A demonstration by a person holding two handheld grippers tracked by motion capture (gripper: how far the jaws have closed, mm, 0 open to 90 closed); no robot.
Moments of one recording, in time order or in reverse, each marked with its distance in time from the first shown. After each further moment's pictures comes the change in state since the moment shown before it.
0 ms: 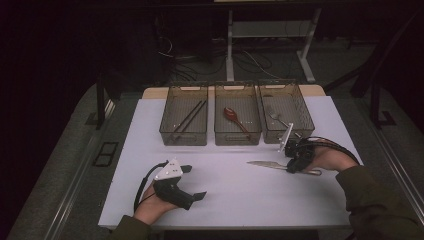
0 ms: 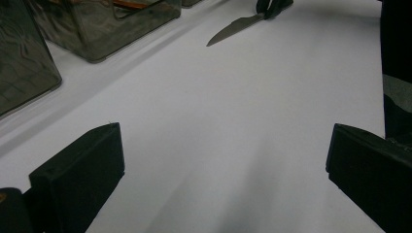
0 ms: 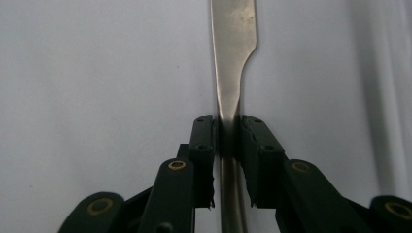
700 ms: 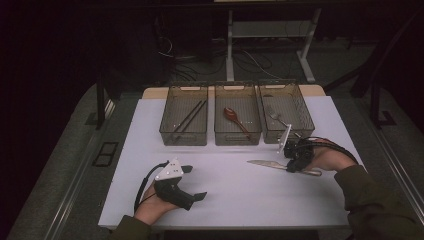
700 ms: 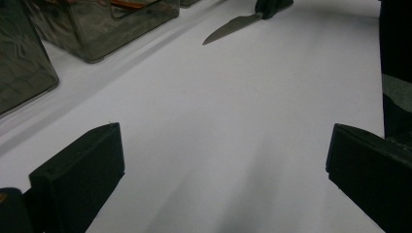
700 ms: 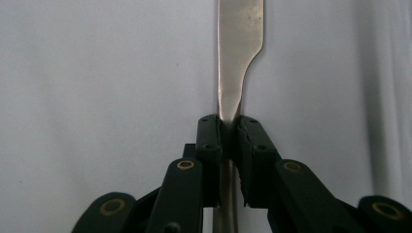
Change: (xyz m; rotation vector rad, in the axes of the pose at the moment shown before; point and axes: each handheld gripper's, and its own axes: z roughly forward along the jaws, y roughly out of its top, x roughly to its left) left arm -0.001 0.000 0.001 0.003 -0.003 0.002; right arm 0.000 0.002 0.001 0.013 -0.012 -0.044
